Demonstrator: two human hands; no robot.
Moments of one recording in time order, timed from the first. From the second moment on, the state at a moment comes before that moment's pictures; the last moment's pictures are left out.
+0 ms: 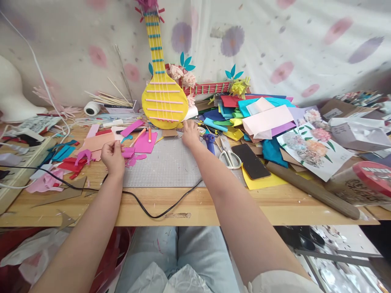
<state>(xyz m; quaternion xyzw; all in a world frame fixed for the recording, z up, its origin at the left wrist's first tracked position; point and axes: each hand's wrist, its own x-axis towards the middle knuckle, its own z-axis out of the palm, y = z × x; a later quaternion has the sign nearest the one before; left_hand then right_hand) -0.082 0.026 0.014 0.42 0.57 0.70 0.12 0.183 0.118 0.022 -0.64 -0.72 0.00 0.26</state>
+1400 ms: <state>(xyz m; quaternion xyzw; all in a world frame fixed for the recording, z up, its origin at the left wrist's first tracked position) 0.035 0.022 0.012 0.72 0.49 0.47 0.16 0.166 0.026 0.023 -0.41 -0.42 0.64 0.49</state>
